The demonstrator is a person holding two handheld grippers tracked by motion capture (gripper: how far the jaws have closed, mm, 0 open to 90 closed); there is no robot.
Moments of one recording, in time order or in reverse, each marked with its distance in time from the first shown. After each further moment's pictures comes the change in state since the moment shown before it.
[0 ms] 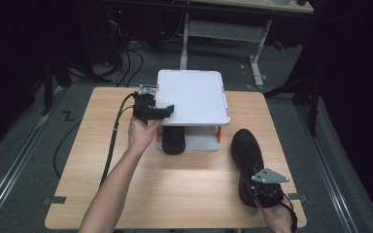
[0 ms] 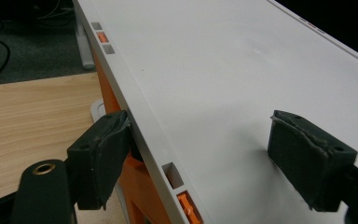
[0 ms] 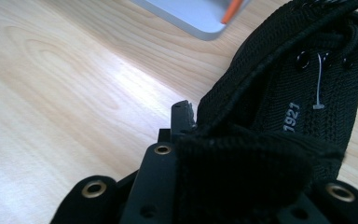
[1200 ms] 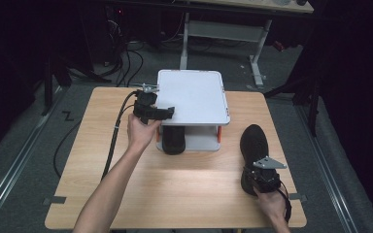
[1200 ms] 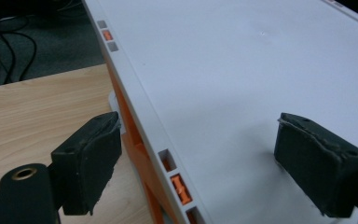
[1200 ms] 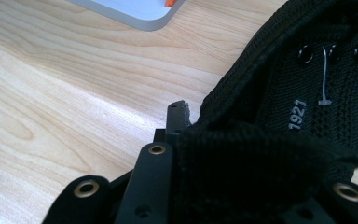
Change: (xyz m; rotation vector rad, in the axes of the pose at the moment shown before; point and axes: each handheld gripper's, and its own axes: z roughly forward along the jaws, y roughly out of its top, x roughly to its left) left arm -0.013 0.001 -0.004 0.046 0.076 0.097; right arm -0.035 -0.004 0.044 0.031 -0.072 0.137
